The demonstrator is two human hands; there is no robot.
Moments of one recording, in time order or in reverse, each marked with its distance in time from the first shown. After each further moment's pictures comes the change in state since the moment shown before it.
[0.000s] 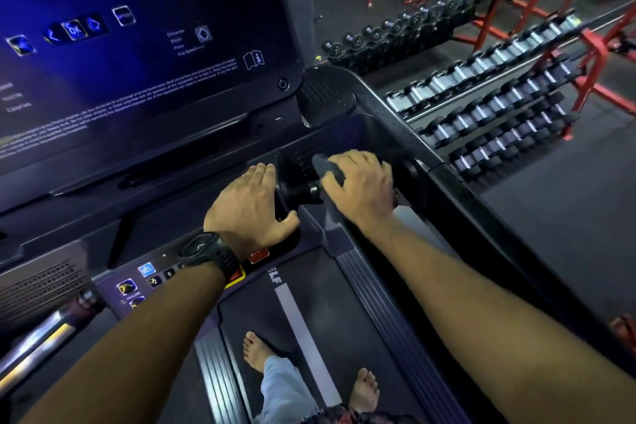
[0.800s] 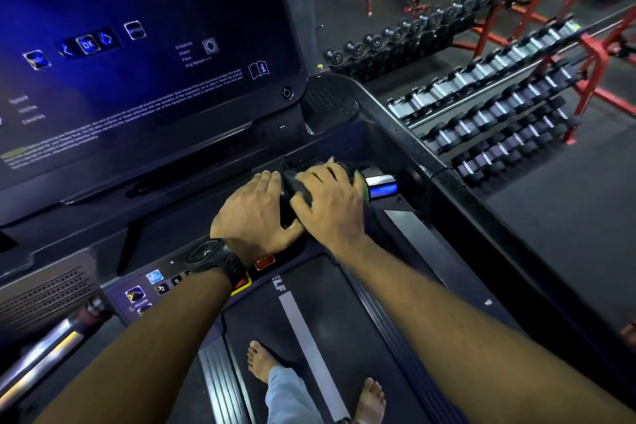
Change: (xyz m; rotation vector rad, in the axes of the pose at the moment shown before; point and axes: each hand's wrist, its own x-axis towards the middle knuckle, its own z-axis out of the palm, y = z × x) left_hand -0.001 -0.002 -0.003 -0.017 -0.016 0.009; right_hand -0.019 -0.061 0.004 -0.019 0.010 -0.057
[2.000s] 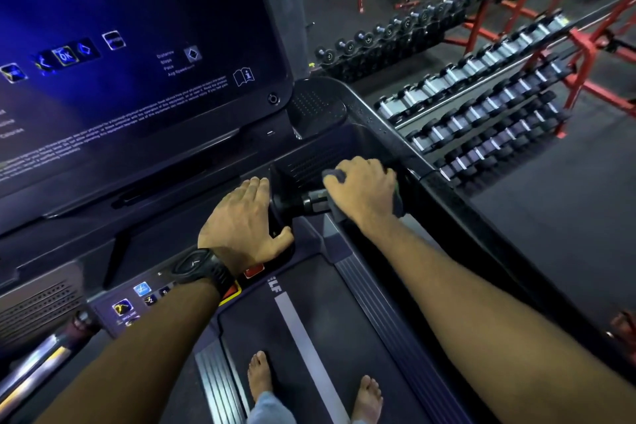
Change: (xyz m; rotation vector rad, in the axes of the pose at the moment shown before) left_hand 0.002 -0.001 0.001 0.074 -0.040 0.001; right_hand 0.034 0.063 -0.018 -0.078 -0.196 0.203
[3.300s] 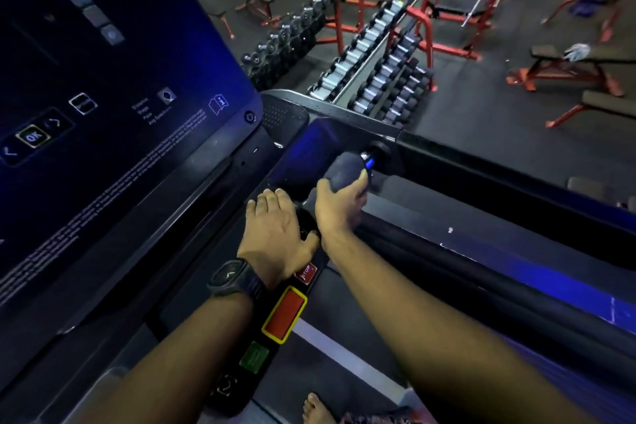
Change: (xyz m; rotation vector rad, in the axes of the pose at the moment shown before) left_hand 0.017 -0.035 0.004 0.075 -0.050 0.362; right_hand -0.043 -0.127 0.025 0.963 0.390 1.074
